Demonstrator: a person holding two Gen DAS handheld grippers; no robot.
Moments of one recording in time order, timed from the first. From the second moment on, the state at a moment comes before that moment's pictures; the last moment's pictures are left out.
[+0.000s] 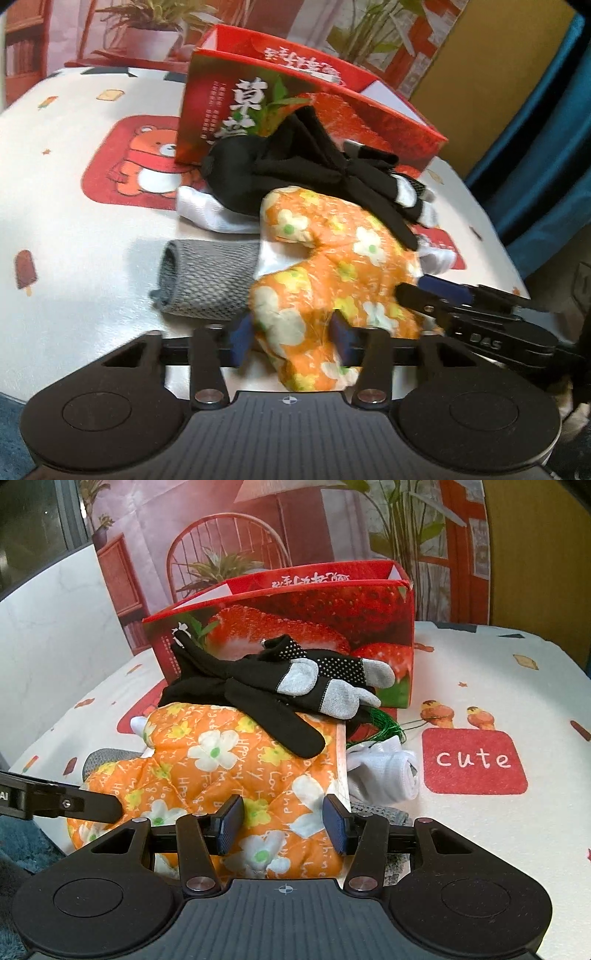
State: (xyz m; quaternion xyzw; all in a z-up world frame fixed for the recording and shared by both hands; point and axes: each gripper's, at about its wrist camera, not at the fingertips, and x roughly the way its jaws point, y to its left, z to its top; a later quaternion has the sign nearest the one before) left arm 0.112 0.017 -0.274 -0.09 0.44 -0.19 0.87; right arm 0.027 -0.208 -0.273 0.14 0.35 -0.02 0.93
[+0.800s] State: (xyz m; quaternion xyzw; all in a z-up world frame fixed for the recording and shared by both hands) left arm 0.126 0.020 -0.300 -0.10 0.47 -0.17 0.86; right arm 0.020 -0.219 -0.265 0.17 0.31 -0.04 0.93
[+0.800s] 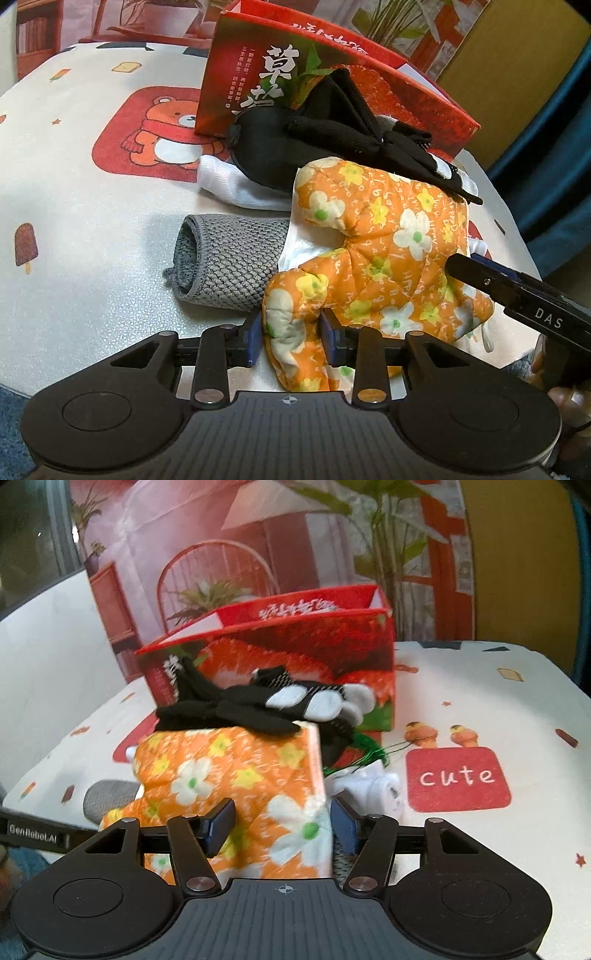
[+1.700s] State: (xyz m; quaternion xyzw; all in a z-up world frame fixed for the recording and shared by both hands) left arm 0.125 0.019 -0.299 -0.09 0.47 -0.17 0.86; right arm 0.015 -0.200 -0.254 0.13 0.28 0.01 0.95
